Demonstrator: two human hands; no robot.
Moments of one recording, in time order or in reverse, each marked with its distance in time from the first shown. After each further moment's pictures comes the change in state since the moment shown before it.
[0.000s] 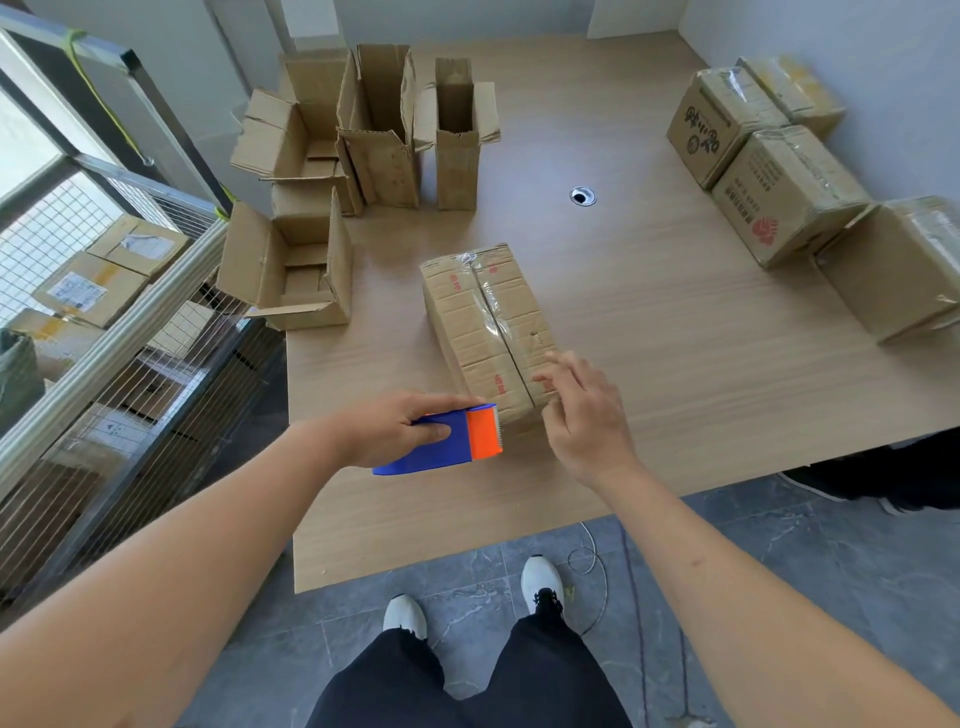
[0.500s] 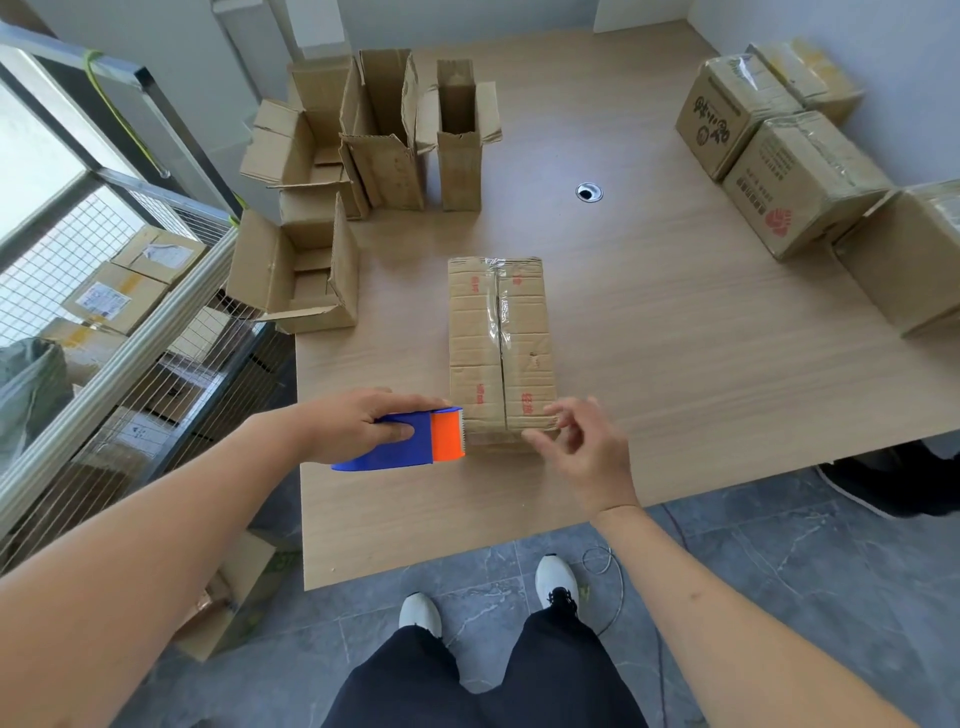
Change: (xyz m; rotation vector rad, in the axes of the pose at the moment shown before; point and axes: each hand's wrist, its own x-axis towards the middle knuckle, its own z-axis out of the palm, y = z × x) left_hand -0.019 -0.022 -0.023 0.099 -0.055 -0.064; right_hand -0.038 0.010 0.018 0.378 0.138 0.094
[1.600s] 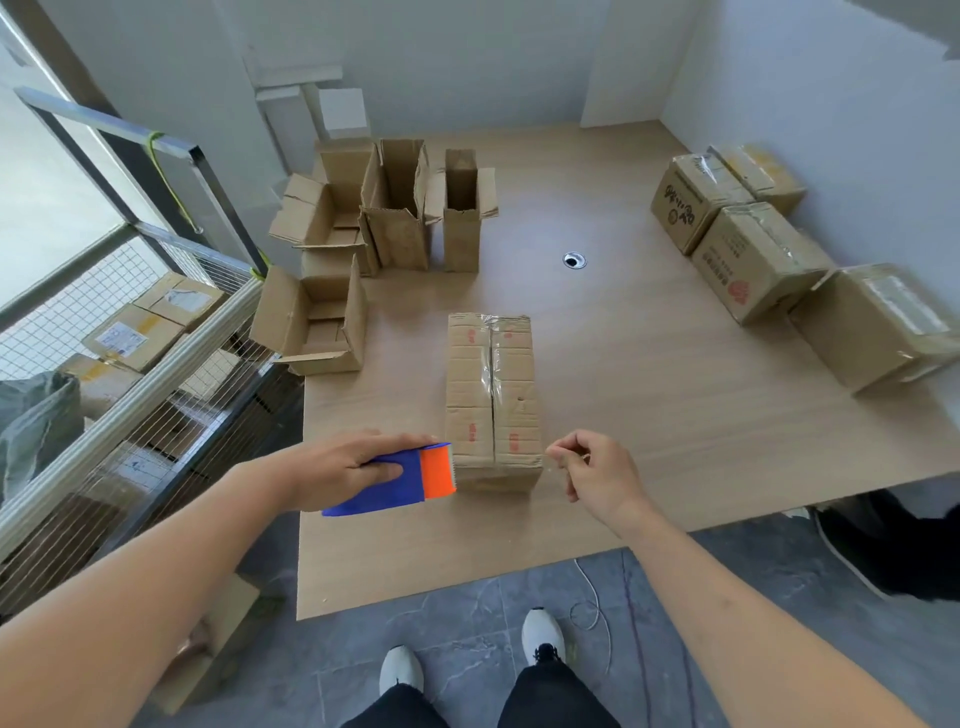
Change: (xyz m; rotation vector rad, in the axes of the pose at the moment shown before) left_hand -0.051 0.020 0.002 0.004 0.104 0.059; right_hand 0.027 -0.036 -0.055 0.057 -0.231 0.416
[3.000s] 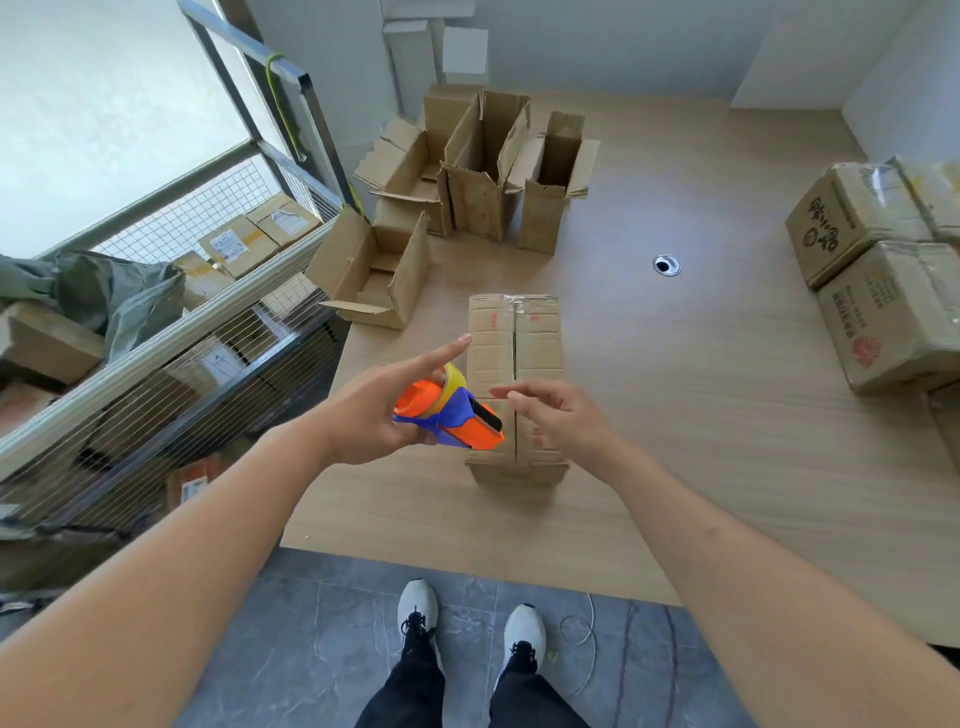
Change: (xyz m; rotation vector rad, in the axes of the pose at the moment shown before) left_hand 0.033 0.061 0.005 -0.245 0.494 0.025; right_hand 0.094 -0.056 0.001 0.142 -0.665 -0.269
